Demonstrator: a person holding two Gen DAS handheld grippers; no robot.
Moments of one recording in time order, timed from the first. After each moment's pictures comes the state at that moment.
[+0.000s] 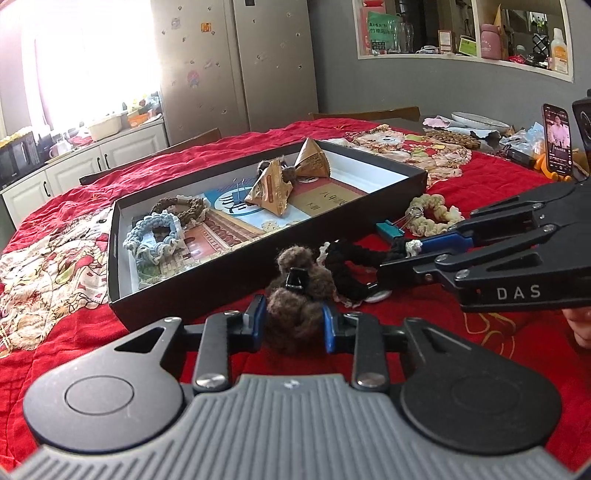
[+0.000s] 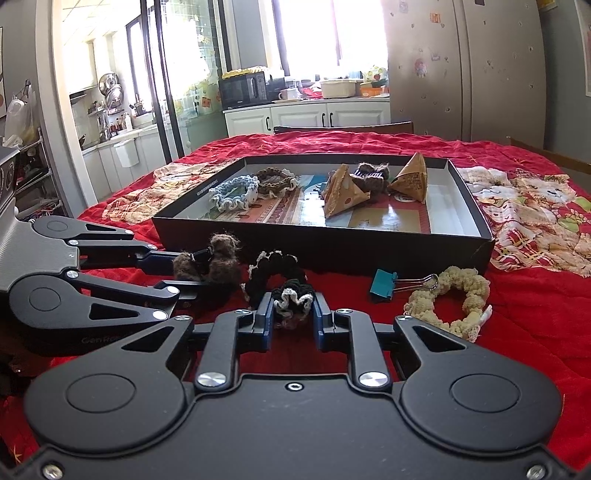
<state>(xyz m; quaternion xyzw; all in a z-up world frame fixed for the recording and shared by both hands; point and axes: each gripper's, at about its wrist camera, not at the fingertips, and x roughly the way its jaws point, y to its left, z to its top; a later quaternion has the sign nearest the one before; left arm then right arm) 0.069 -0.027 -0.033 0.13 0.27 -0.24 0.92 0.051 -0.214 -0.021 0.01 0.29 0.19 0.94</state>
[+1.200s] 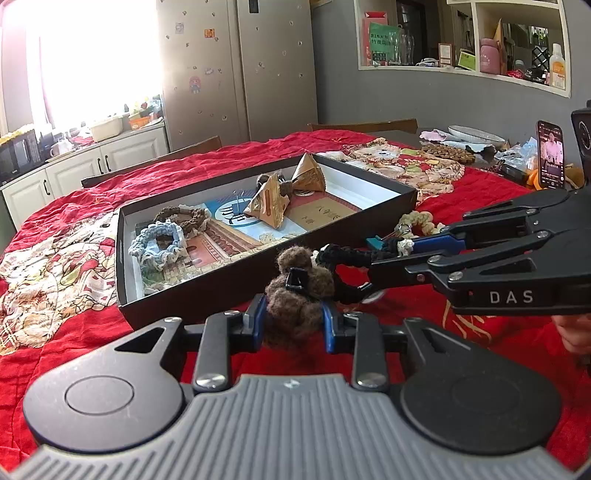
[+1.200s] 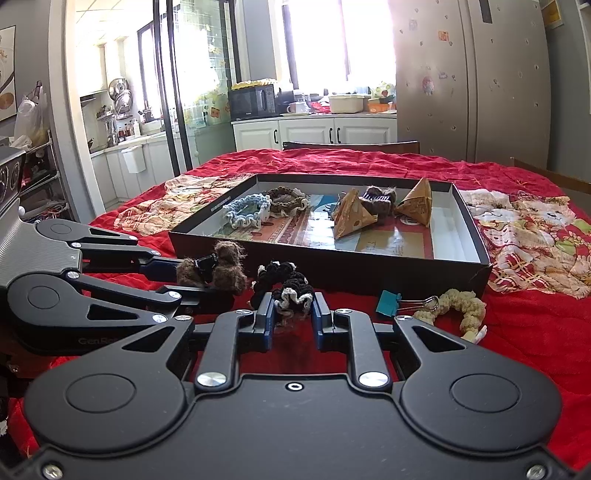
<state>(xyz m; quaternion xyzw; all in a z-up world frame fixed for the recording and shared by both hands) 0.058 -0.023 -0.019 0.11 0.26 -0.24 0.93 0.038 -0.210 -0.006 0.00 0.26 0.20 0.94</state>
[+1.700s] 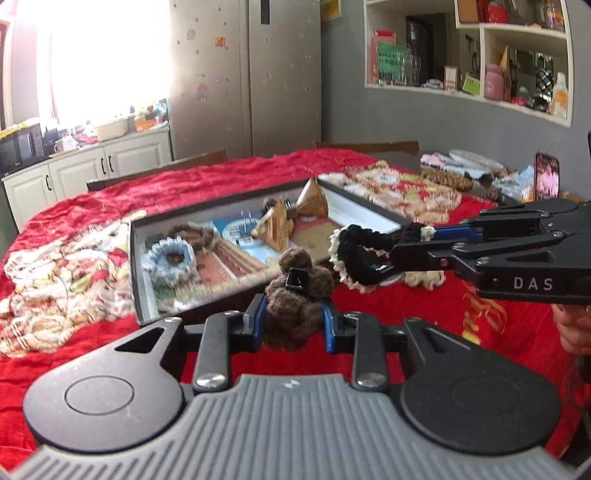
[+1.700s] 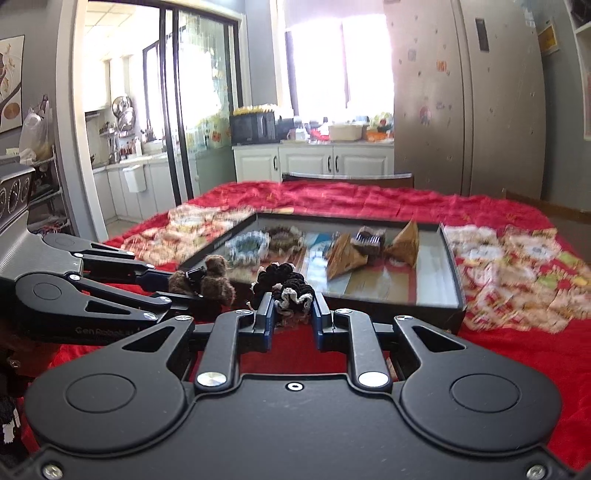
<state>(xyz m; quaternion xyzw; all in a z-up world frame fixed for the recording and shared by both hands) 0.054 -0.010 0.012 0.07 0.25 -0.25 0.93 0.020 -0.222 0.030 -0.01 0.21 0.20 0.96</state>
